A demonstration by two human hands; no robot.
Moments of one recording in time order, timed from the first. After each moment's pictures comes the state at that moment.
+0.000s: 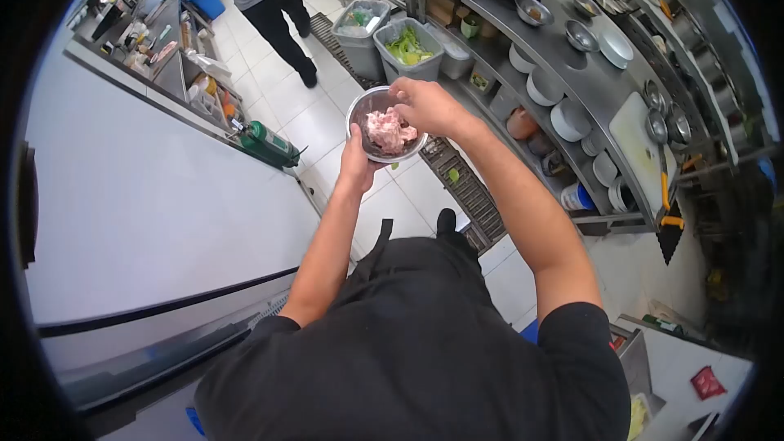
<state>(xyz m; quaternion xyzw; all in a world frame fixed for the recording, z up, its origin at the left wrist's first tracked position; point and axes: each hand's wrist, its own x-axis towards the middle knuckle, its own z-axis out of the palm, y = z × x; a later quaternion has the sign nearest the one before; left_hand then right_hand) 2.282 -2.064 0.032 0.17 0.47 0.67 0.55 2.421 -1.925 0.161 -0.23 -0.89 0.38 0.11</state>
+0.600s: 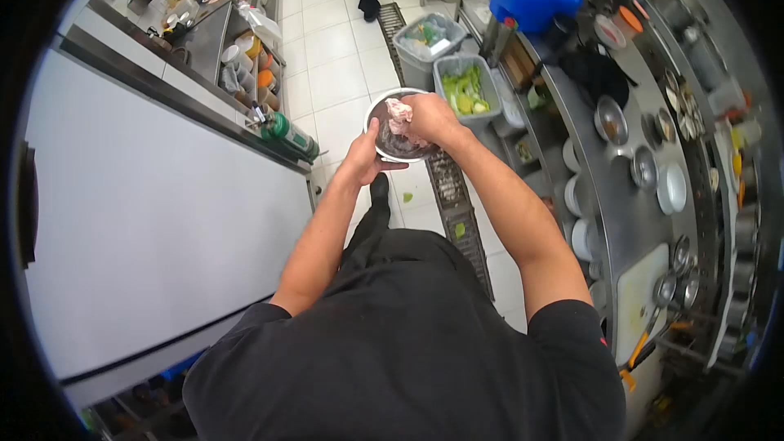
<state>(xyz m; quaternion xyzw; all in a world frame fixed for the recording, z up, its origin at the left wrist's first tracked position) 2.147 -1.885 0.026 0.06 0.51 0.68 0.53 2.226 -1.720 0.108 -0.16 -0.94 0.30 0.01</state>
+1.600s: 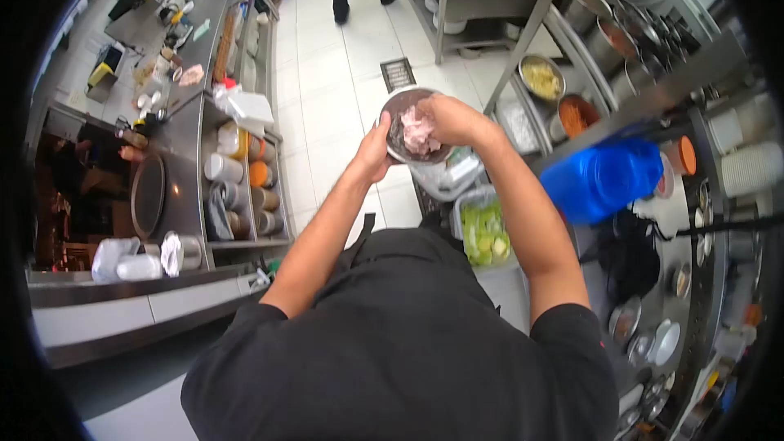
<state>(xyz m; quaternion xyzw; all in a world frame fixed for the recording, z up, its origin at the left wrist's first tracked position) 1.649 -1.476 0.043 0.10 0.51 0.70 0.49 1.735 -1.285 0.107 0.01 -0.97 0.25 0.02</state>
